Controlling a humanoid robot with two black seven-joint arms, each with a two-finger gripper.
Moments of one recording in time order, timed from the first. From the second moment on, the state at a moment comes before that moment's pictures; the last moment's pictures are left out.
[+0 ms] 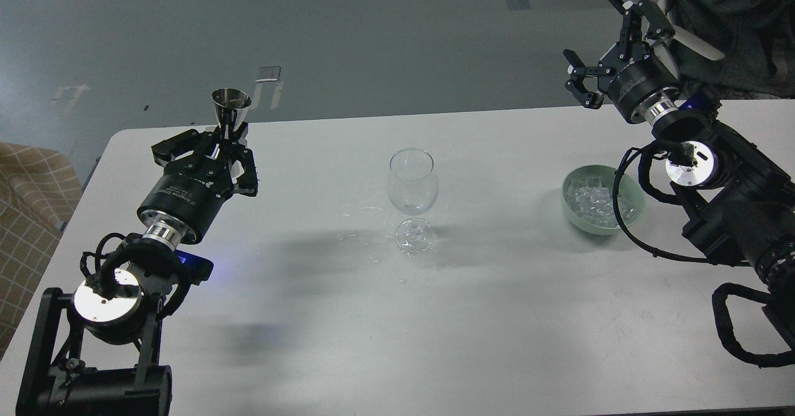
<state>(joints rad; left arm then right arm) -0.07 -0.04 -1.70 -1.65 0.10 0.10 0.35 0.86 -0.18 1.03 0.42 -0.35 0.49 0.23</state>
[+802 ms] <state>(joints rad) -0.04 -0.04 -1.63 -1.72 0.11 0.11 0.37 0.87 -0.19 1.03 0.43 -0.35 0.49 0.24</state>
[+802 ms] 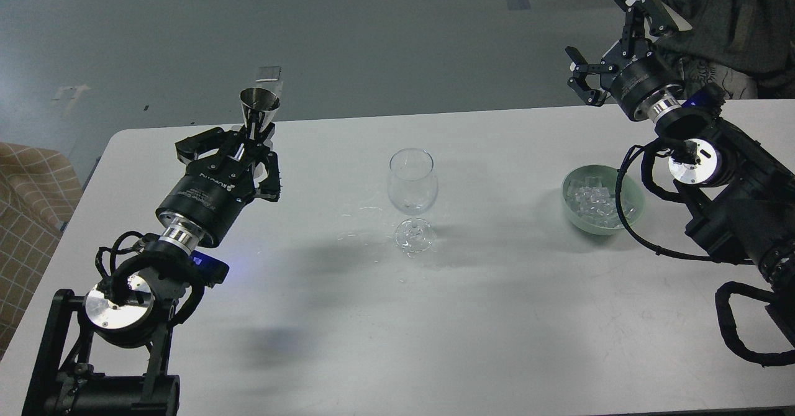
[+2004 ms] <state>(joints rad) -0.04 -0.04 -1.38 -1.72 0.18 0.11 0.36 0.85 -0.19 1.02 0.43 -0.35 0.49 0.23</state>
